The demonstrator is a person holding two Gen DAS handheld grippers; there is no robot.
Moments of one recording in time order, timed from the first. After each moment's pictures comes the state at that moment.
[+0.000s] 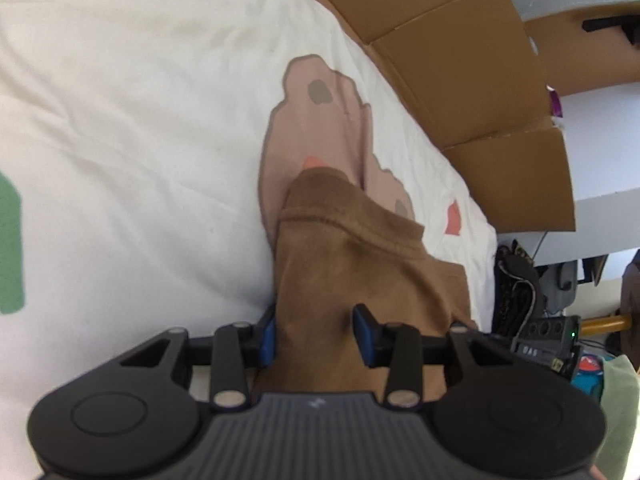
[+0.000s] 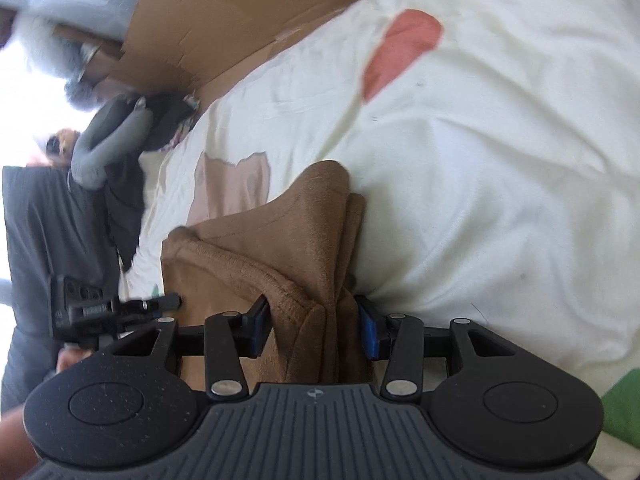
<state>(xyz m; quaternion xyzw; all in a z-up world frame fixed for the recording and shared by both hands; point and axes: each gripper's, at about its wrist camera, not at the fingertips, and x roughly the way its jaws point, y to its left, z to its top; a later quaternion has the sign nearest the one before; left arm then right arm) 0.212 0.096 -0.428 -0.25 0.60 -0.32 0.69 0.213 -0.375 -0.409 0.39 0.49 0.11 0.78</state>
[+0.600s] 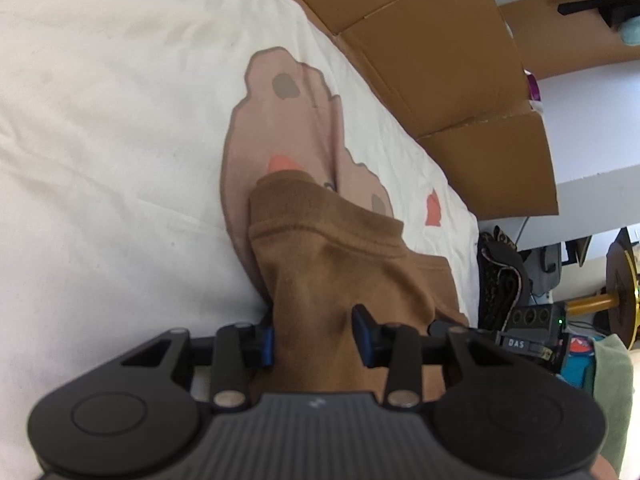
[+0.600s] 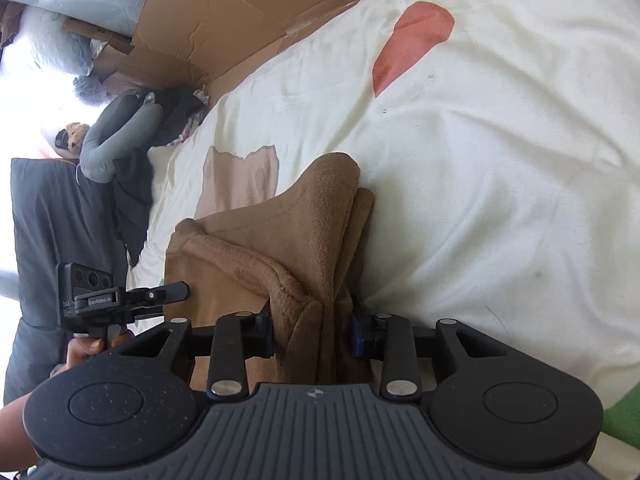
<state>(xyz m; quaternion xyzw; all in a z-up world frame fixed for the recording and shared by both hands) 0.211 0.088 -0.427 -0.24 0.59 -0.35 0.69 0.213 -0.374 -0.416 0.40 0.48 0.12 0.77</state>
